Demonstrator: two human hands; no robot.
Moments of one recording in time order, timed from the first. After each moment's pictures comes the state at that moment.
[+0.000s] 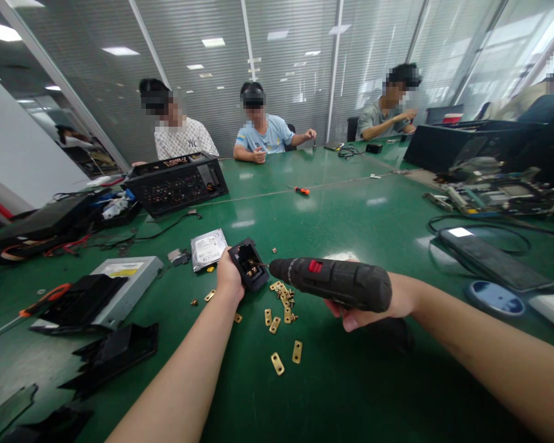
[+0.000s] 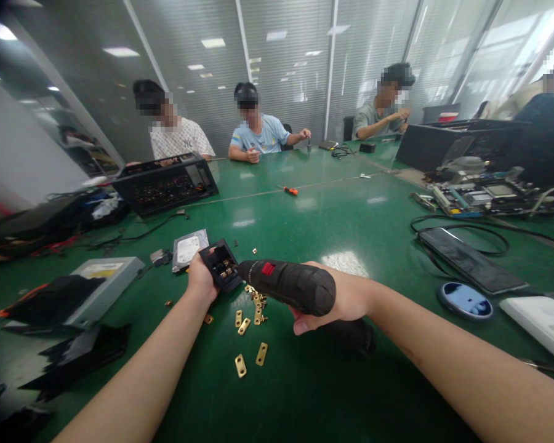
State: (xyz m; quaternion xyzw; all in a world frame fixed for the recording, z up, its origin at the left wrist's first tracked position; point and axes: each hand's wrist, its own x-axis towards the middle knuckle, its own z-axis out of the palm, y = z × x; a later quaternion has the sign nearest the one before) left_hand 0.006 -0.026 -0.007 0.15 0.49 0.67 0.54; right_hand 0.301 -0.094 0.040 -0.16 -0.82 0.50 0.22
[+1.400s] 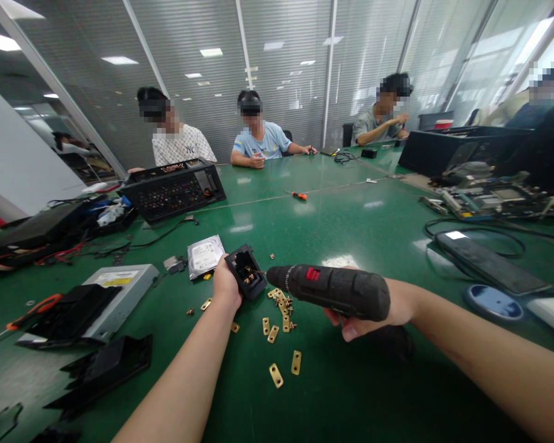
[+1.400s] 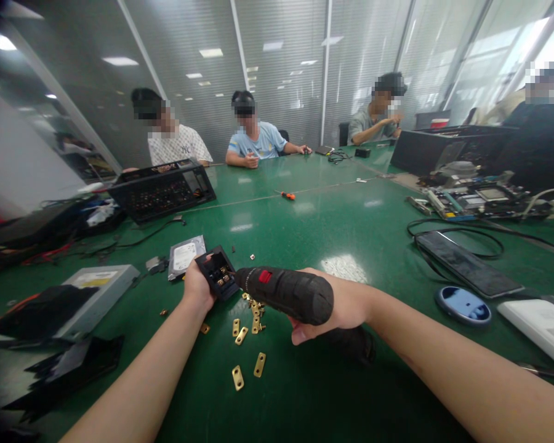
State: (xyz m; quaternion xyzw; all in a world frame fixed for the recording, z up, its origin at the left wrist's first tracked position) left_hand 0.007 -0.028 -0.002 0.15 0.51 0.66 0.53; right_hand 0.298 -0.099 0.051 -0.18 -0.81 0.52 0.20
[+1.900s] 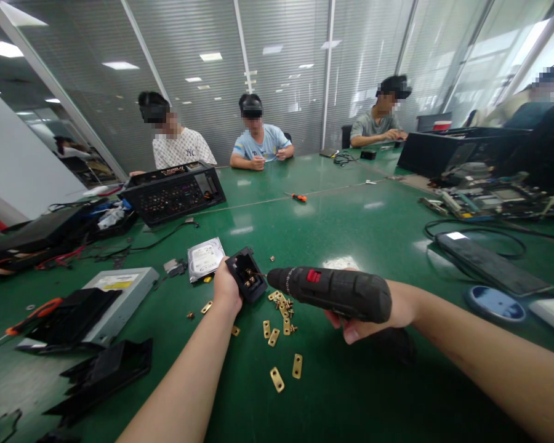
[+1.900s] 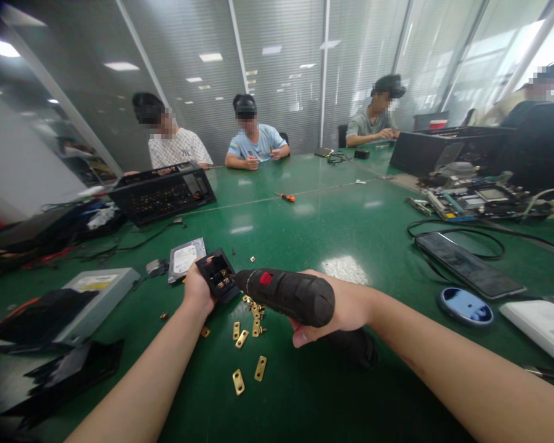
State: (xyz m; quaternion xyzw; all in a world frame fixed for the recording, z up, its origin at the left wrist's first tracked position) left_hand 0.006 -0.029 -0.003 0.15 0.51 0.66 0.53; right_hand 0.299 -0.095 0.044 -0.19 -0.79 0.54 0.20
